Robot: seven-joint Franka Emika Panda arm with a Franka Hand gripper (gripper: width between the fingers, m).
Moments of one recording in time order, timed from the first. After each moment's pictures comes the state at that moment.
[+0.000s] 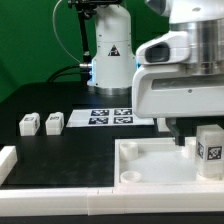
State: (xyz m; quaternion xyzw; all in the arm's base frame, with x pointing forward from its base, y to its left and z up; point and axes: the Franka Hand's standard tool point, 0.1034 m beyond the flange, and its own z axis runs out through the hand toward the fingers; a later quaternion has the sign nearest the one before) arm 0.646 0.117 0.083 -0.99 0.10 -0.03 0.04
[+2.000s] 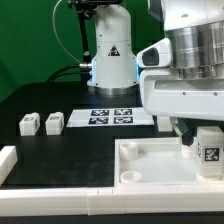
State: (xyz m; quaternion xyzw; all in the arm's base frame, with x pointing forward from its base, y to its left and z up) arm 0.644 0.116 0.076 -0.94 0.32 -0.03 0.08
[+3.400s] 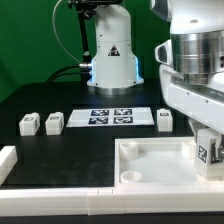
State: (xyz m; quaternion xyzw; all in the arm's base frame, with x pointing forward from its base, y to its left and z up) arm 0.642 0.118 0.069 -0.76 0.65 0.02 0.06
